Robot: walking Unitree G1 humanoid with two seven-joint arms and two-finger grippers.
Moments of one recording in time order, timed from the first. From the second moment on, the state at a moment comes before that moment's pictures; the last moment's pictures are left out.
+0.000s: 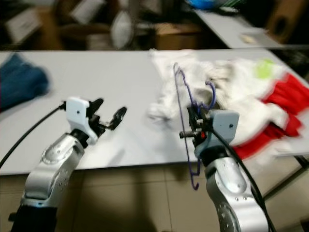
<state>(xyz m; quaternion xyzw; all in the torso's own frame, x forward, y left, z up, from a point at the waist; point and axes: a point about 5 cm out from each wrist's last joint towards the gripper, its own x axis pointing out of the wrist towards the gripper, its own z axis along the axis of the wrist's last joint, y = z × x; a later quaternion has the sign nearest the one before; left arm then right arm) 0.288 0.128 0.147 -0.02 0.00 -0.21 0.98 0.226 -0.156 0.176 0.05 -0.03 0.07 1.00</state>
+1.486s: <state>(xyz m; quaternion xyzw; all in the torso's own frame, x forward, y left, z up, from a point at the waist) 0.286 0.117 0.137 0.00 0.02 -0.19 0.98 0.230 -0.198 0.161 0.01 0.01 -0.03 1.00</state>
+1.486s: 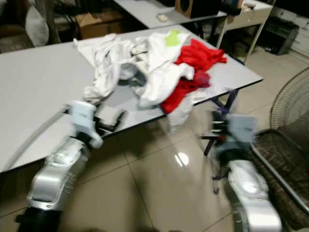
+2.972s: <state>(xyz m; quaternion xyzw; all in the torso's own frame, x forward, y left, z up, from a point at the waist) 0.303 0.121 0.165 0.03 -0.06 -0.16 0.98 0.228 -0.199 0.172 0.03 -0.04 0.02 1.00</state>
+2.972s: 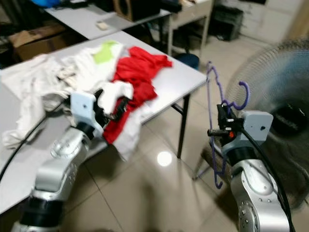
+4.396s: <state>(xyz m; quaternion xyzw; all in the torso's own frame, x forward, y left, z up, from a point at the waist) 0.350 0.156 0.138 0.24 0.01 -0.18 0.96 0.226 -0.188 0.171 0.01 -0.04 0.07 1.00</state>
